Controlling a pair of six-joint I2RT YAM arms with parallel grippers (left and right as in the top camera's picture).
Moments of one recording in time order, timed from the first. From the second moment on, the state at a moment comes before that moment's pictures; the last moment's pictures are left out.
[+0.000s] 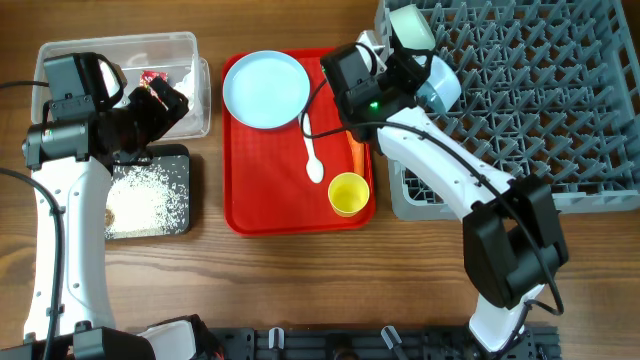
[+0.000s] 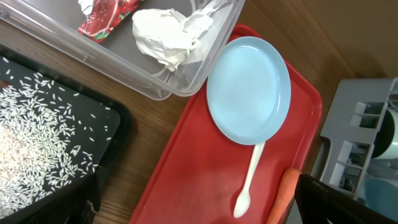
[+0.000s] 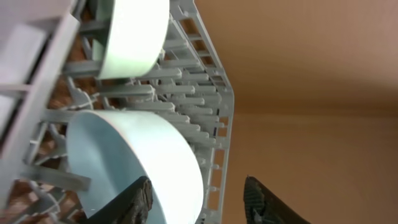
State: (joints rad) left arm 0.20 1.44 1.32 -0.90 0.26 -0.52; right arm 0.57 1.94 1.48 -0.44 1.13 -0.56
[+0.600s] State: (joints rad) left arm 0.20 1.44 1.32 -0.90 0.26 -0.52; right arm 0.62 1.94 1.49 -0.20 1.09 -0.55
